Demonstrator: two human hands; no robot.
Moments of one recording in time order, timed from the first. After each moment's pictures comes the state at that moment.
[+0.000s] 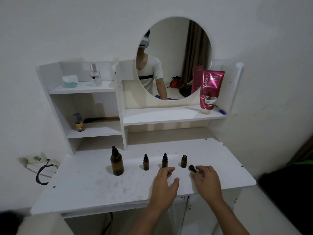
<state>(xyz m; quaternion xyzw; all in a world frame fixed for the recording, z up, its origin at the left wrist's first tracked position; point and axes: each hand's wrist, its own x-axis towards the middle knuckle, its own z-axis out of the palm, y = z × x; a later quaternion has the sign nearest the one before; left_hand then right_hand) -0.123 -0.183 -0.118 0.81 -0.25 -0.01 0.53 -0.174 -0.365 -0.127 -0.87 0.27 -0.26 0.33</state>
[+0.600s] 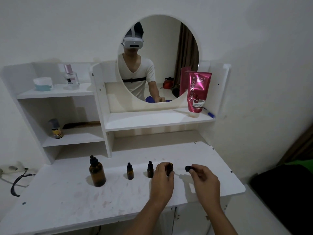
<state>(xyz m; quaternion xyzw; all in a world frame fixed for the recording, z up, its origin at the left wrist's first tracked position) -0.089 -0.263 -0.123 0.83 -0.23 0.02 0.51 -0.188 -0.385 -0.098 -0.73 0.27 -0.36 0.51</state>
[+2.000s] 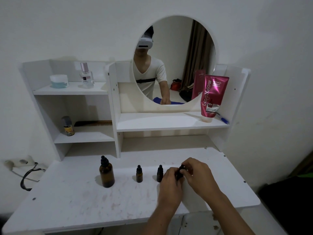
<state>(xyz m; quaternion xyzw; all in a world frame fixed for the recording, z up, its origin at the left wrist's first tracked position) -0.079 -0.263 -0.134 0.80 -0.24 0.02 0.54 -0.127 -0.382 -0.066 -0.93 0.12 -0.20 0.27</state>
